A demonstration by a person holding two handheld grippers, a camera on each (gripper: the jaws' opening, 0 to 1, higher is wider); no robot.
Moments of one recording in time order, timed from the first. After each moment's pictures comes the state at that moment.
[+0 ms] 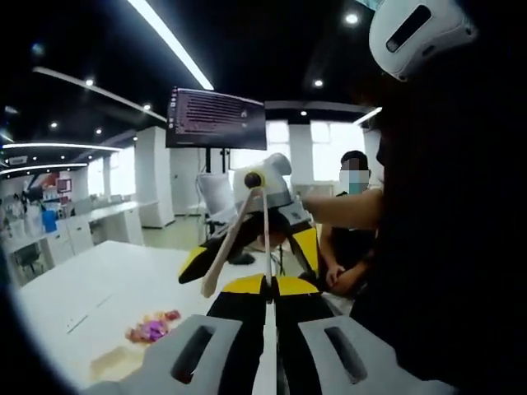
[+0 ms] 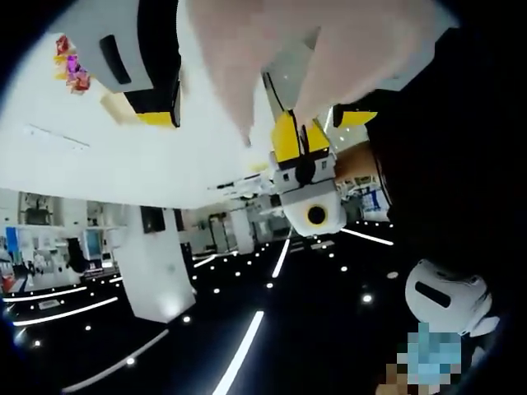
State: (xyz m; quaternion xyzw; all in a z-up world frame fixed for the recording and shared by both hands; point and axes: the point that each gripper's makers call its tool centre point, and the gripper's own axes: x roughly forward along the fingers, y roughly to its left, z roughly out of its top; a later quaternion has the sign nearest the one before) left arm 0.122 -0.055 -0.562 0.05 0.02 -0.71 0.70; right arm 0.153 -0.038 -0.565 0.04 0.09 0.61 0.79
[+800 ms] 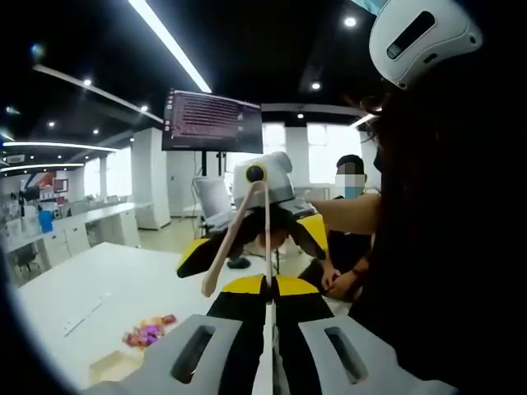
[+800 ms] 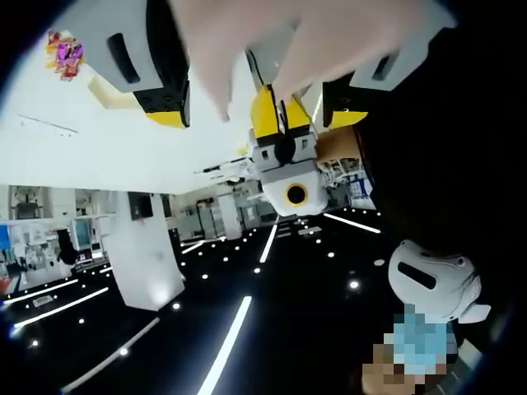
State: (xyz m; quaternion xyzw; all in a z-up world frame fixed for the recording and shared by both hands) left arm 0.118 -0.060 -0.553 0.05 0.02 -0.72 0.69; right arm 0.137 -0.028 -0.534 0.07 0.06 0.63 0.77
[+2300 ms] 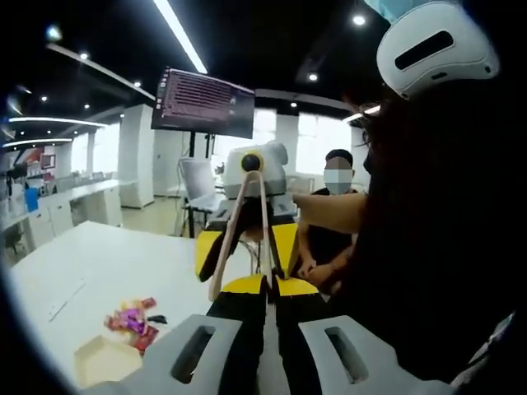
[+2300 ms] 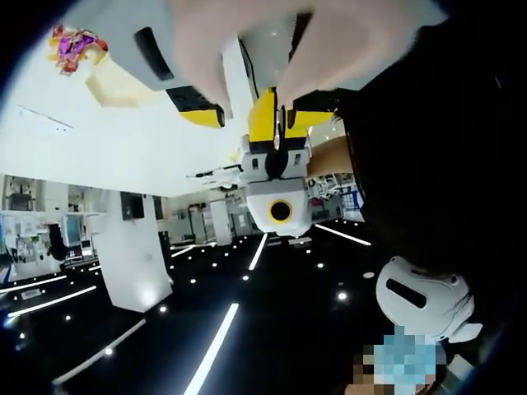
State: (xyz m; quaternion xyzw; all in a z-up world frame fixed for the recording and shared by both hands) left arm 0.106 -0.056 -0.556 0.05 0.08 -0.75 0.66; right arm 0.124 -0.023 -0.540 0.04 0.05 0.65 0.76
